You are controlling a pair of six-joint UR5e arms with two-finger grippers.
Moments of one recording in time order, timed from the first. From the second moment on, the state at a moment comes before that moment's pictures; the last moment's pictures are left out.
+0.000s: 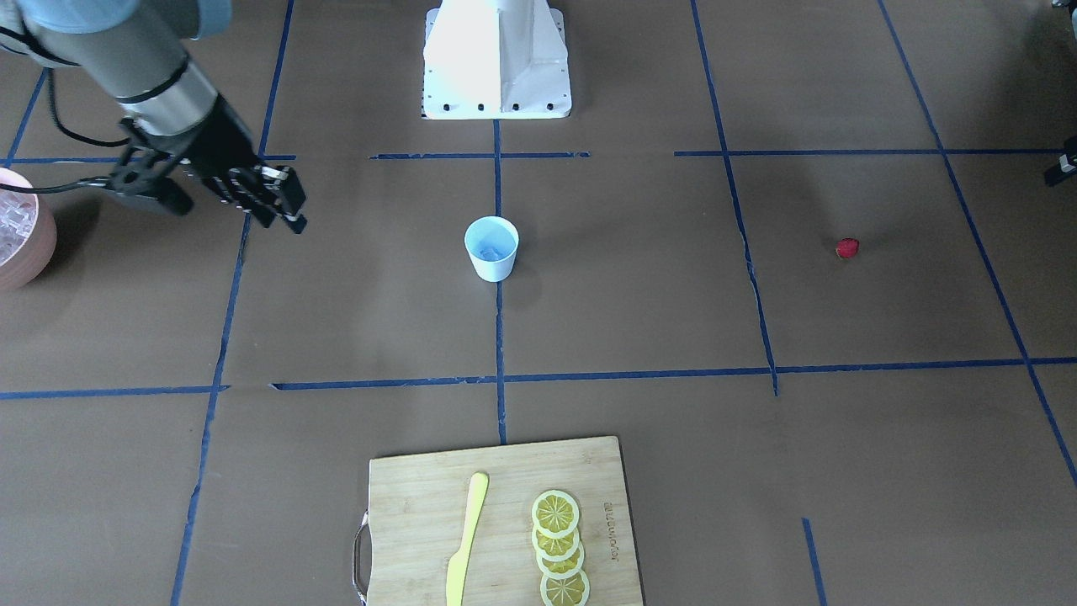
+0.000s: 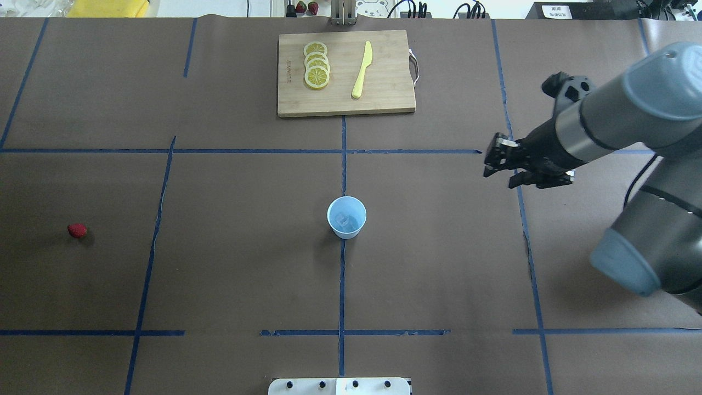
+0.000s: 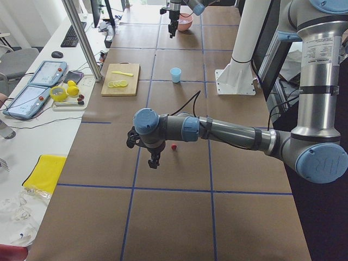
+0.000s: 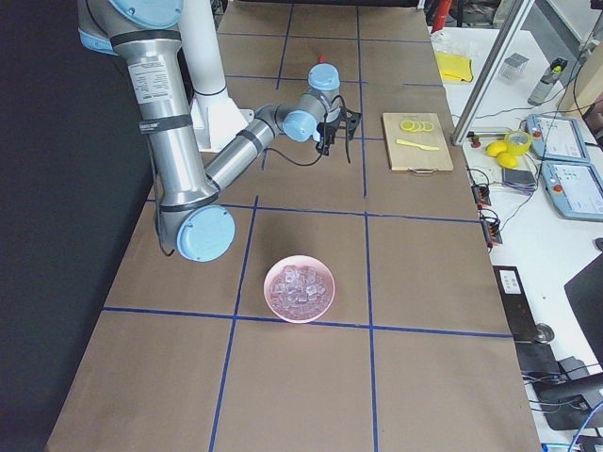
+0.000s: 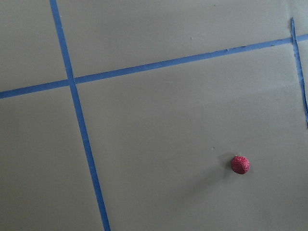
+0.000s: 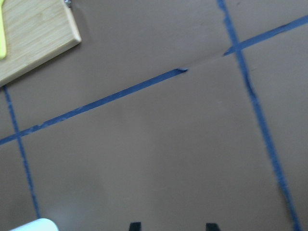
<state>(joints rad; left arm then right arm) -1.50 -1.52 -1.80 -1.42 -2.52 0.16 0.86 -1.40 2.05 -1.41 2.16 1.33</state>
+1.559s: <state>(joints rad) -1.50 -1.52 -1.80 -1.42 -2.52 0.16 1.24 -1.75 1.78 -1.40 2.24 0.18</state>
